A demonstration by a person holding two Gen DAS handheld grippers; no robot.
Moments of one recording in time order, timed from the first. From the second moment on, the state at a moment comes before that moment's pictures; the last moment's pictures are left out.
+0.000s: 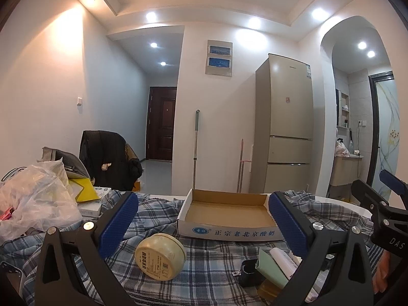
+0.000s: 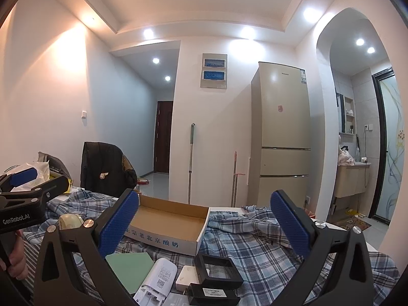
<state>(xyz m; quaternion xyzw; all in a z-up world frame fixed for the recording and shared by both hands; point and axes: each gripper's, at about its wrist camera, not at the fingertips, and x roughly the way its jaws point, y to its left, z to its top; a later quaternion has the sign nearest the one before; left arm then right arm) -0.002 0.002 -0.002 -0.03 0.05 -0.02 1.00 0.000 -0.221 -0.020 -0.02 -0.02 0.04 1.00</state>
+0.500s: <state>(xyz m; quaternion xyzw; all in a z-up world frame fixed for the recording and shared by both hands) -0.005 0.003 -0.002 -0.03 0.05 -0.02 1.00 0.003 -0.221 -0.018 -0.02 -0.01 0.03 1.00</state>
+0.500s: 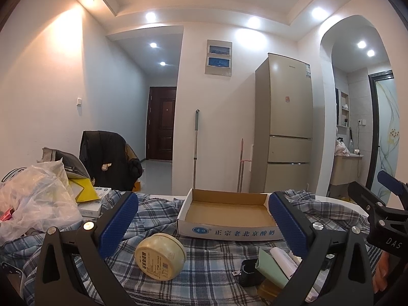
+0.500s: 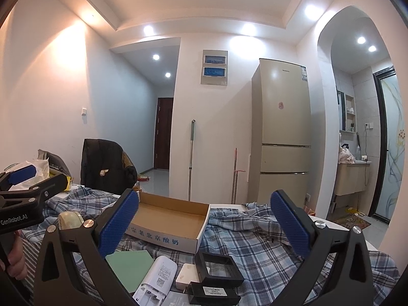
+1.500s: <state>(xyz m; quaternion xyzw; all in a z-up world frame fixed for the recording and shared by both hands) 0.000 -0.001 -0.001 -0.02 0.06 -0.03 1.00 0.009 -0.221 -0.018 -0.02 0.01 0.02 1.00</state>
